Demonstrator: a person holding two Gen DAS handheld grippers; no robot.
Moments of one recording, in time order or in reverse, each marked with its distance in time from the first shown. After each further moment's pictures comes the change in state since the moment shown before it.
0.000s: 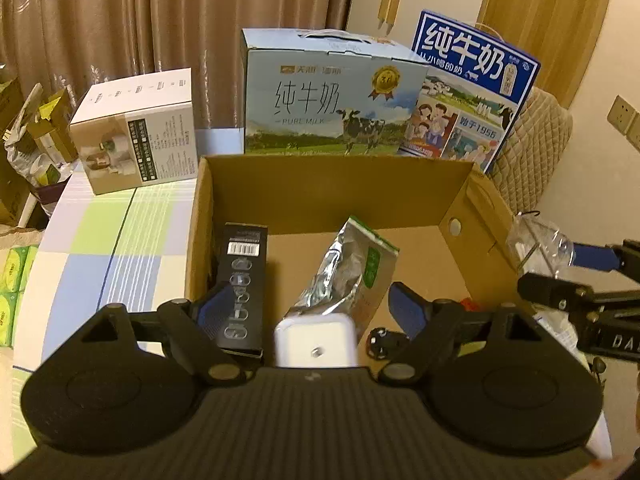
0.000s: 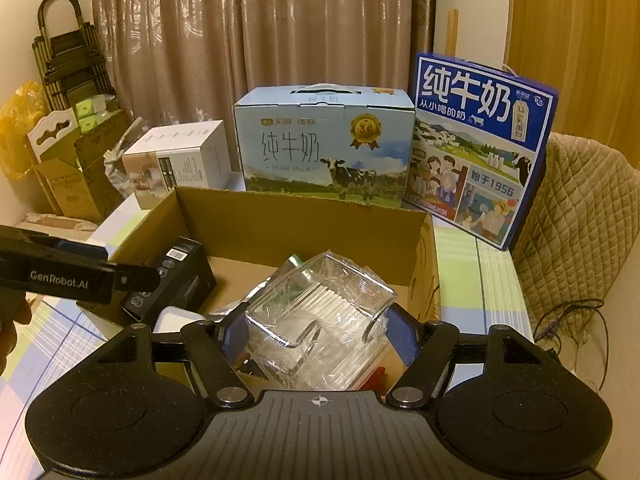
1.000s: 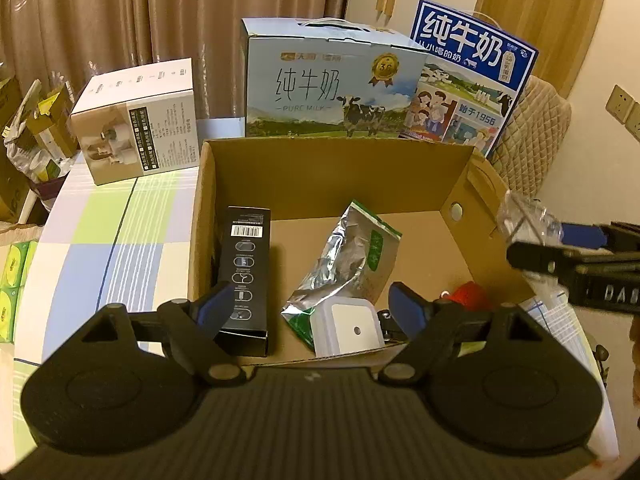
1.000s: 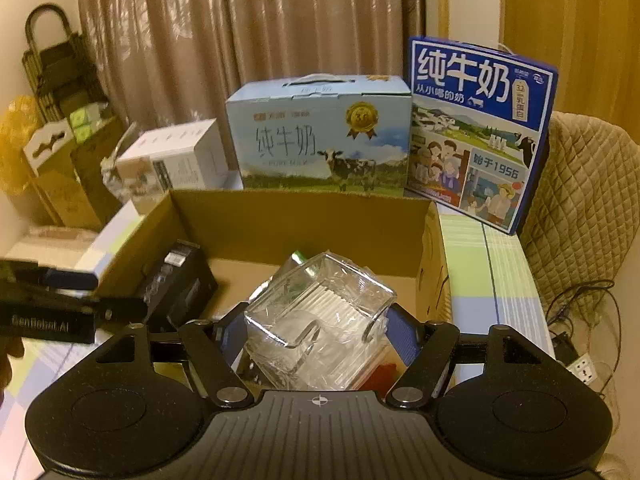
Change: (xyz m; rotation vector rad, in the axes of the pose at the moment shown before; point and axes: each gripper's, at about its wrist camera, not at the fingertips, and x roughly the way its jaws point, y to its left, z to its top) left arm 0.000 0.004 -0.012 0.013 0.012 -0.003; right arm 0.015 -0.007 0.001 0.073 0.006 0.019
